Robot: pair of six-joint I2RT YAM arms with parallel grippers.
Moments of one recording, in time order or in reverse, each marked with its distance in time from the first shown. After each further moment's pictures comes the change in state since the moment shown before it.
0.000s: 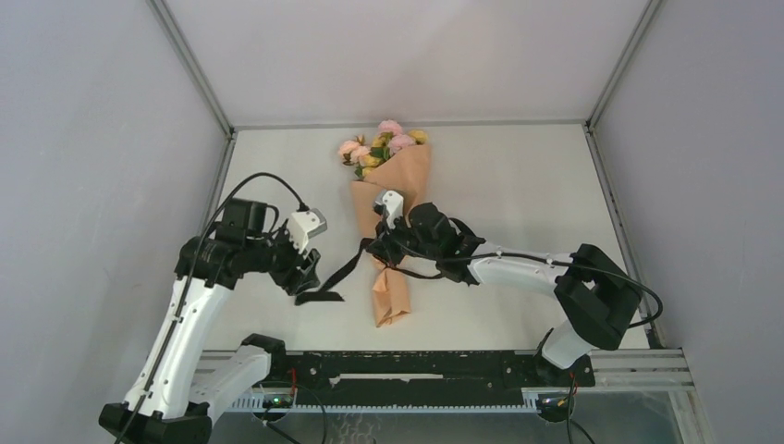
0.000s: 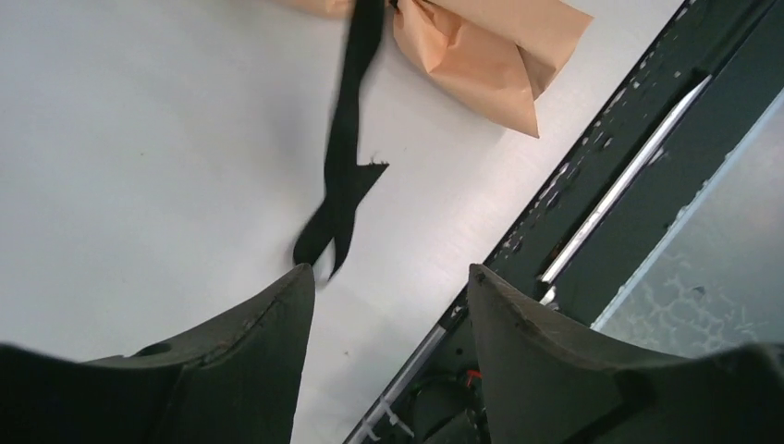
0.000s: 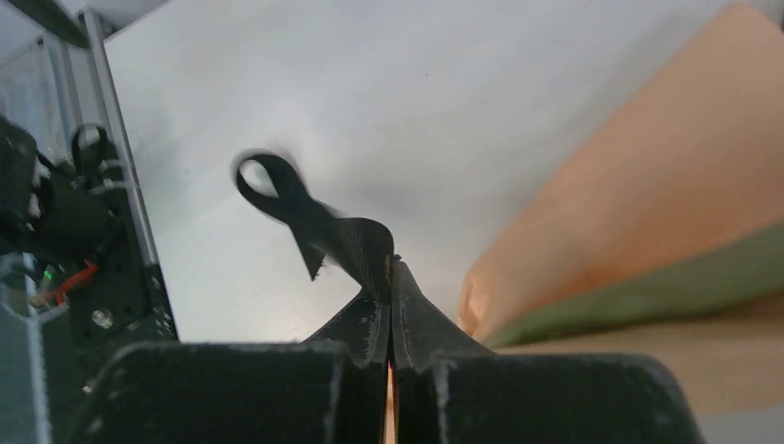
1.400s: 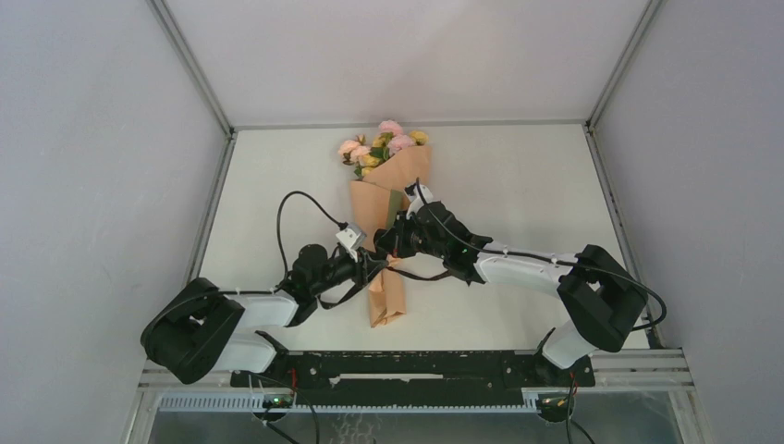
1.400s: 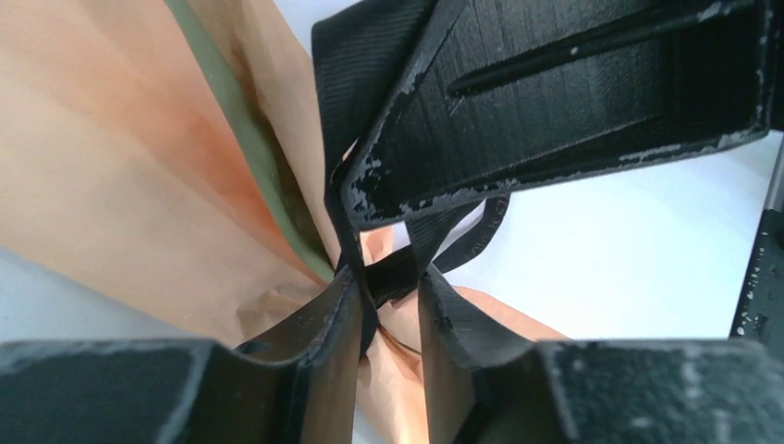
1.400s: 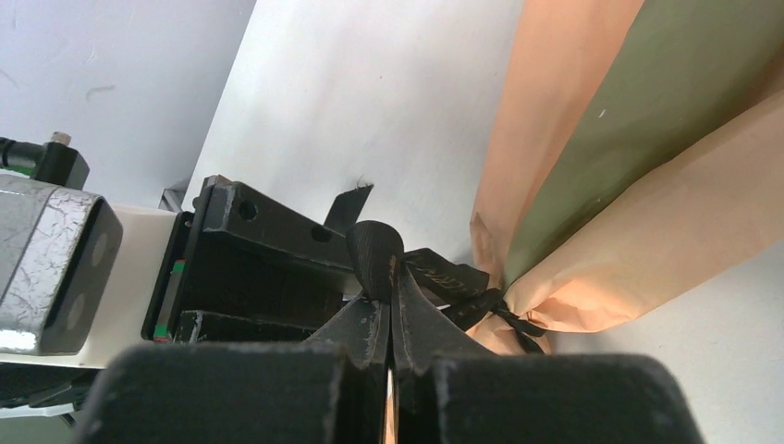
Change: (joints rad) left arm -0.373 0.419 -0.869 2.069 -0.178 -0.656; right arm -0.051 -0.032 -0.045 -0.045 0.170 0.613
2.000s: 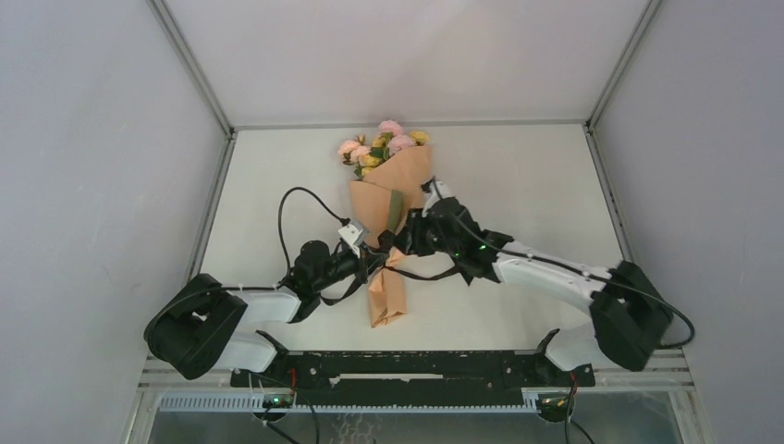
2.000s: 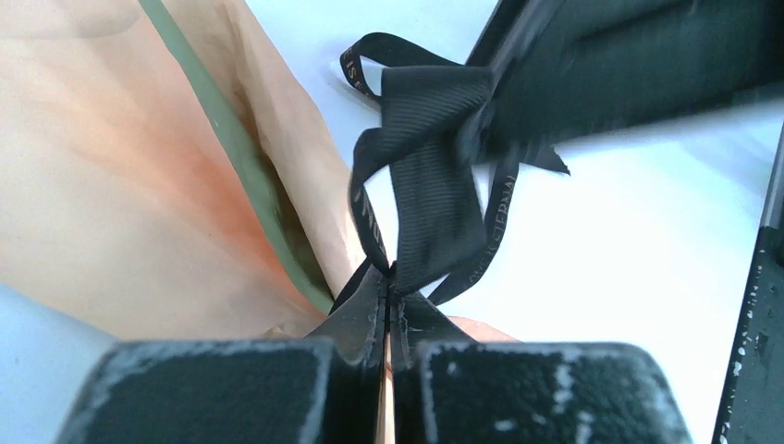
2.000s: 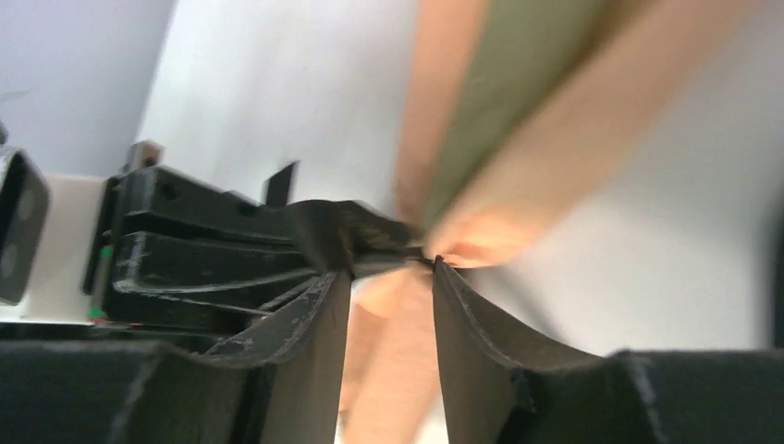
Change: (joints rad) left arm -0.006 0.034 0.041 0.028 0.010 0.002; right arm -0.024 -0.093 0.000 -0.171 0.041 -0.053
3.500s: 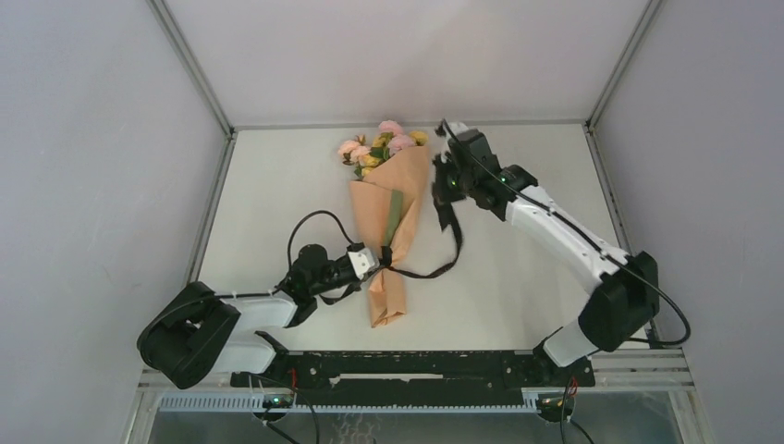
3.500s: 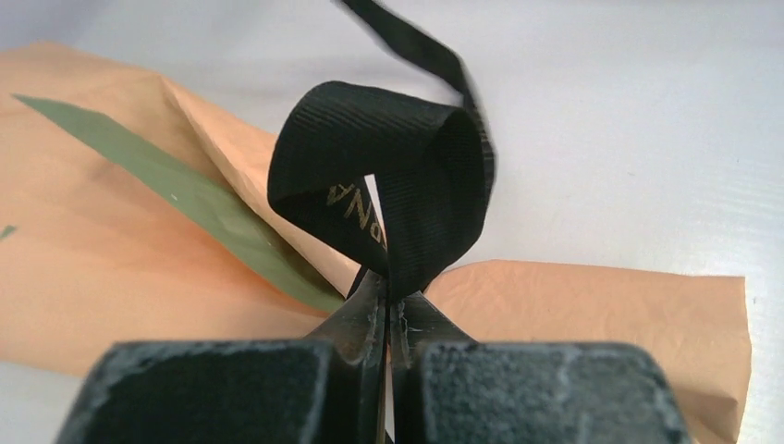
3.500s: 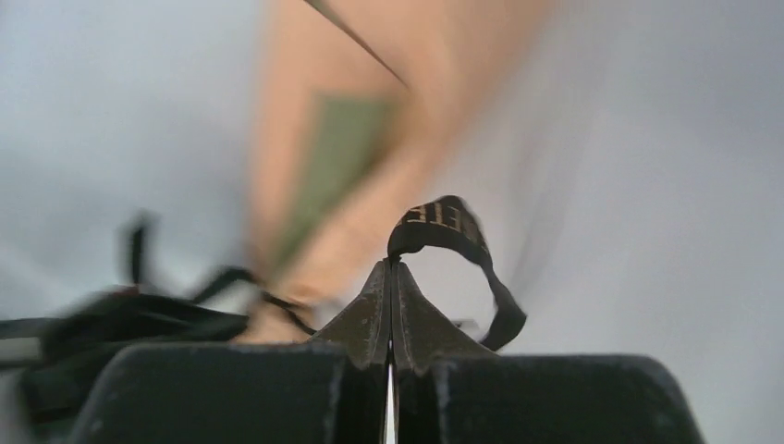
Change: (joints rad) left arm -0.005 -0.055 -0.033 -0.050 0.152 0.475; right arm -0.283 0.094 0.486 -0.687 0.061 -0.378
